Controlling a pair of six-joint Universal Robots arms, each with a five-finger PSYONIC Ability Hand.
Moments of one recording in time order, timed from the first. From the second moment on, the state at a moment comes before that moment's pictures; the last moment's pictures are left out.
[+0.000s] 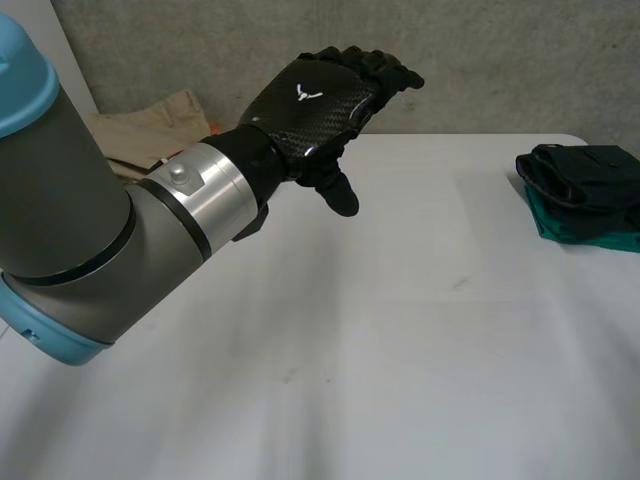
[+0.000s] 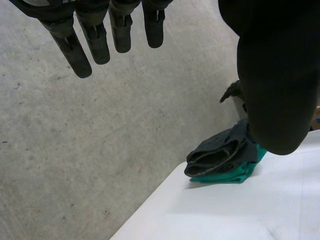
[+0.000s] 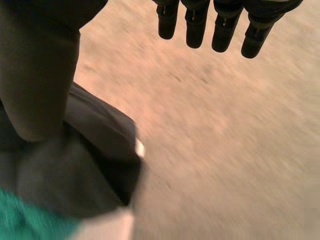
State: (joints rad) left arm 4.08 -1.85 -1.24 3.20 -1.19 3.29; right arm 1.16 -0.84 1.10 -0.29 1.12 2.93; left_hand 0.20 0.21 0.21 0.20 0.05; right_hand 0.22 0.21 0.21 0.21 0.05
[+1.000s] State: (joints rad) left arm 4.71 -2.84 -0.36 3.33 -1.17 3.80; right arm 1.79 -1.28 1.78 -0.29 1.17 2.58; left_hand 0.29 0.29 0.29 0.29 0.11; right_hand 0.22 0.21 0.21 0.21 0.05
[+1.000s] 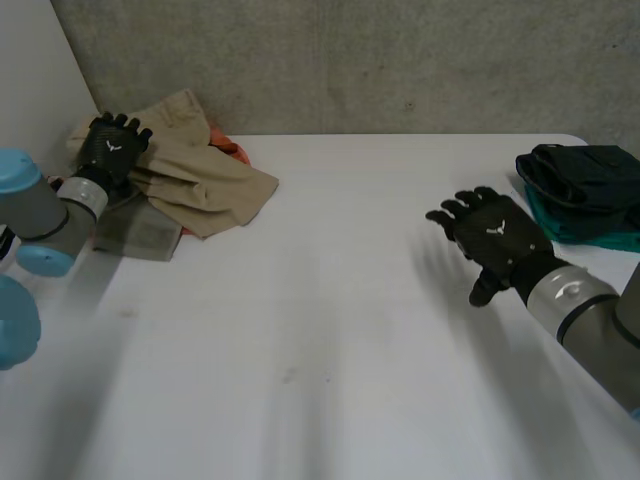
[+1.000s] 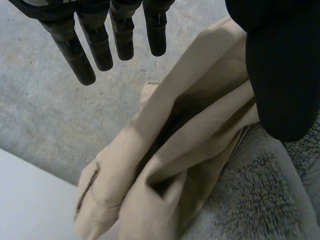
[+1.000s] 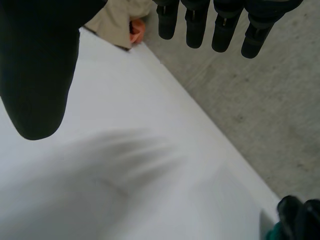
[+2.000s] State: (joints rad) left arm 4.03 -2.19 -1.39 3.53 -1.28 3.21; right arm 1.75 -1.34 1.78 -0.29 1.24 2.59; left_hand 0.95 0.97 0.99 0.98 0.81; right_hand 0.22 0.21 0.21 0.21 0.05
